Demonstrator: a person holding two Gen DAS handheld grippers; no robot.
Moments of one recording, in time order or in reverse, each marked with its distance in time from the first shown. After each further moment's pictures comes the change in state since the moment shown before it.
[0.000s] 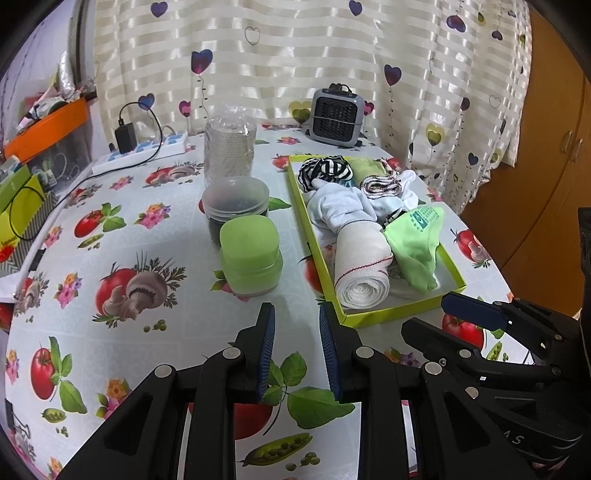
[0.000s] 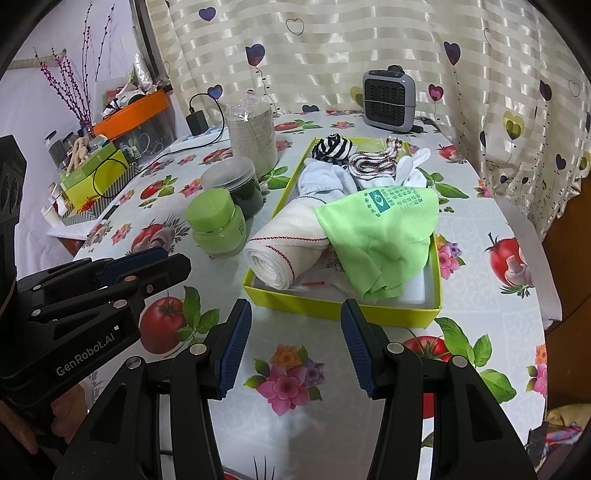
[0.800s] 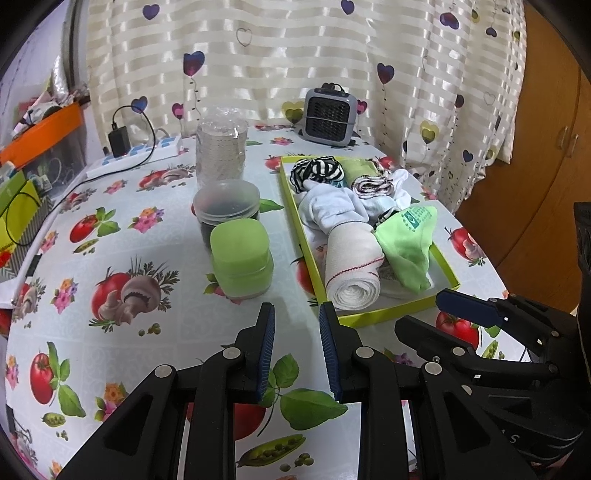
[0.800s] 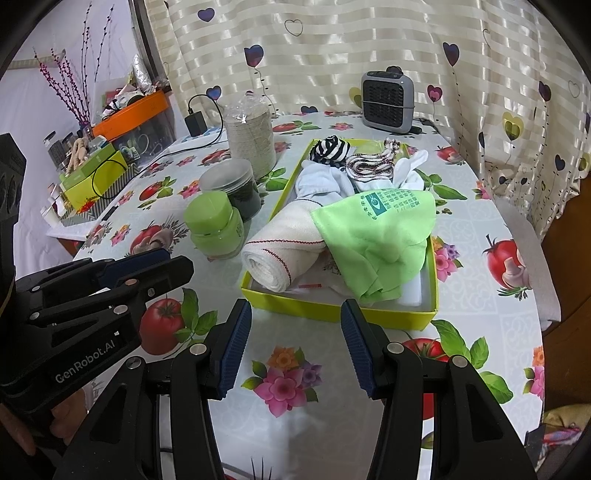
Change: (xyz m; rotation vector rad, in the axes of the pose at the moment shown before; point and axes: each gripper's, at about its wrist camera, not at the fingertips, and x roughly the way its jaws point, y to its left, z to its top) left arm -0.003 -0.006 0.006 0.019 0.004 -0.002; right arm 0.000 -0.001 0.001 0.002 0.000 0.000
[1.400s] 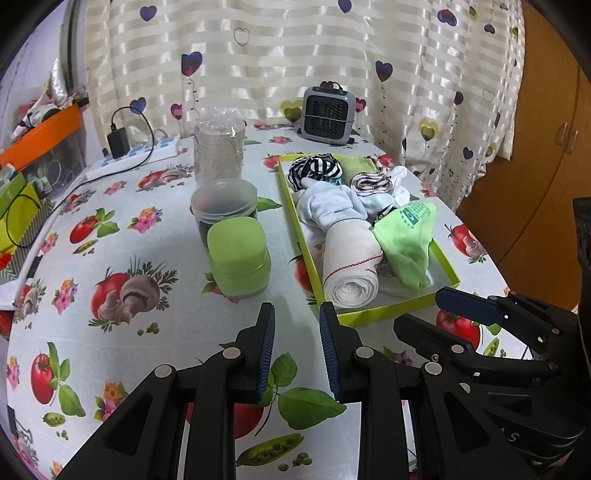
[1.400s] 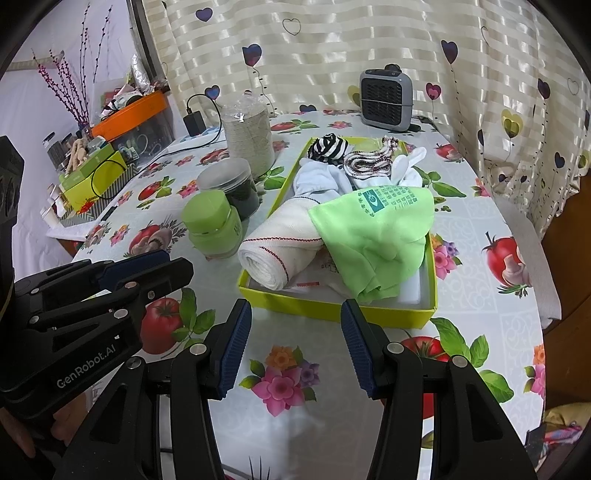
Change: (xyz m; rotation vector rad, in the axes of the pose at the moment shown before) left arm 0.002 -0.002 -0.002 0.007 0.001 0.004; right arm 0.000 -0.001 0.000 0.002 0.001 -0.001
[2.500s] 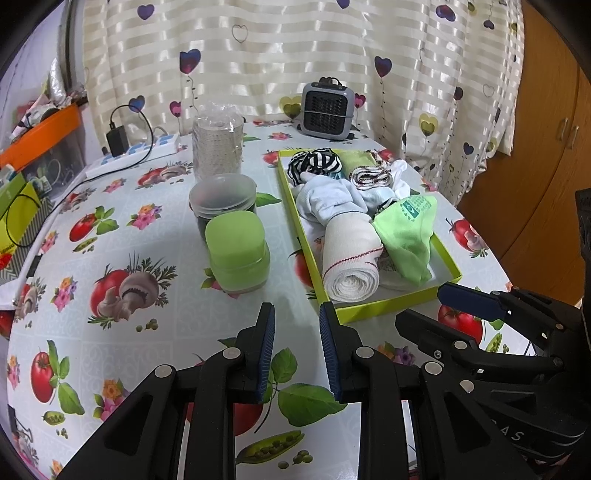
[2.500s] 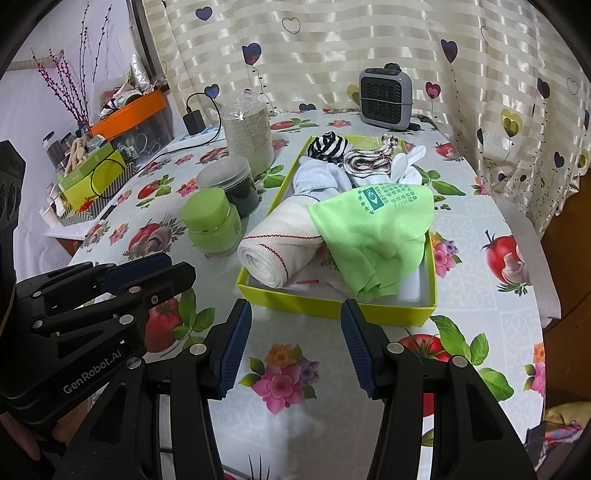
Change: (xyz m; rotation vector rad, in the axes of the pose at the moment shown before) left arm 0.001 -0.001 -0.001 0.001 0.003 0.001; right arm 0.000 0.000 0.000 -0.001 0.002 0.000
